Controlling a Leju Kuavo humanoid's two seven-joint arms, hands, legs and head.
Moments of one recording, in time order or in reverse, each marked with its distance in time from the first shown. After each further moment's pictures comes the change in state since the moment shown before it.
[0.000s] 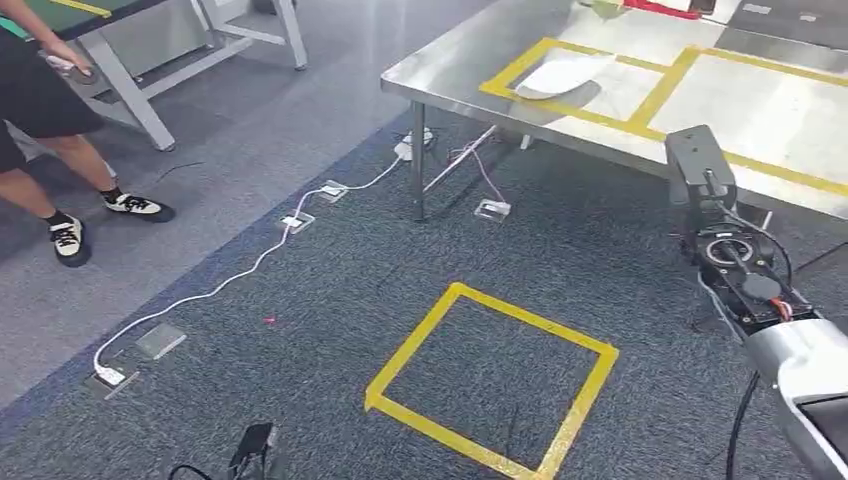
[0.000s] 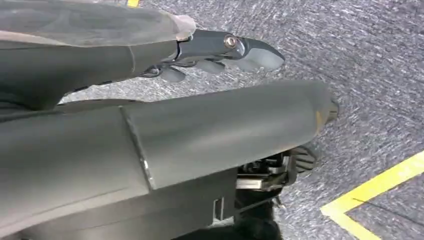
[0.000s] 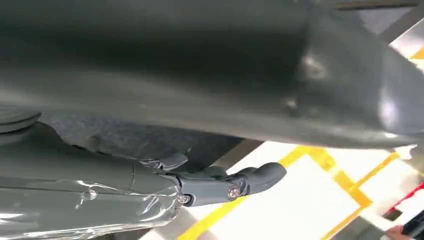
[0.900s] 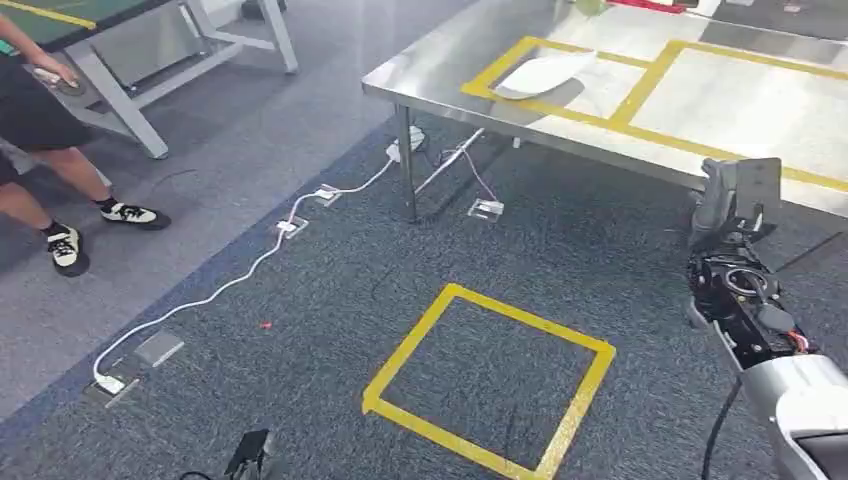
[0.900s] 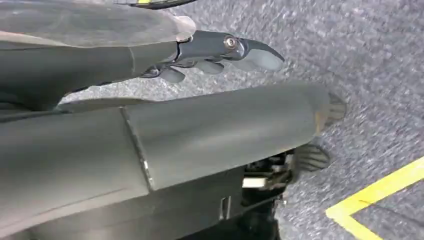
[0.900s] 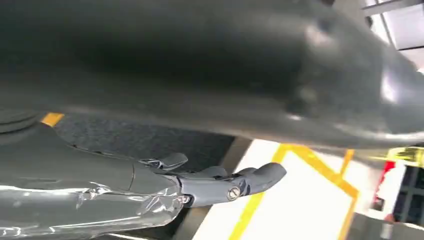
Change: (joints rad) left arm 0.013 -0.002 0.000 0.000 0.022 0.017 -0.004; right arm 0.155 0.005 -0.150 -0.122 -0.262 -0.010 -0.260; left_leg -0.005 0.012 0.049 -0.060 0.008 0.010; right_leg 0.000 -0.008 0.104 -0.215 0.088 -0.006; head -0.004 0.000
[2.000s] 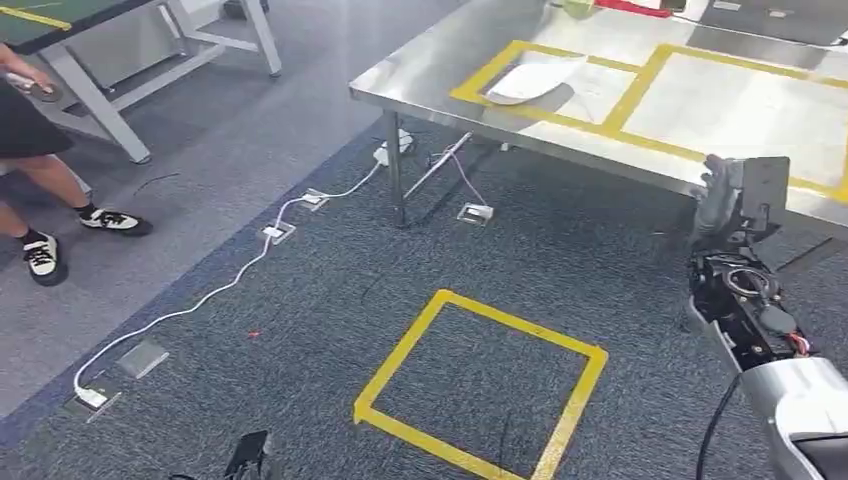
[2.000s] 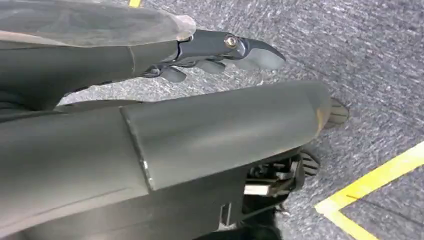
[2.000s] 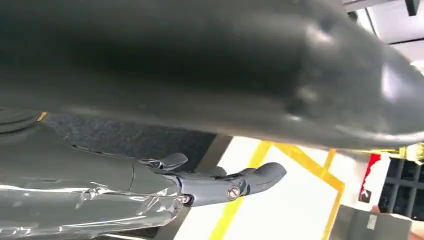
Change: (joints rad) left arm 0.003 -0.002 0.000 0.000 0.004 0.000 -0.002; right arm 0.026 0.005 -0.031 -0.048 0.000 0.000 0.000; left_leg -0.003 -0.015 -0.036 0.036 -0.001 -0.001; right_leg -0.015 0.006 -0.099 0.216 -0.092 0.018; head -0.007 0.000
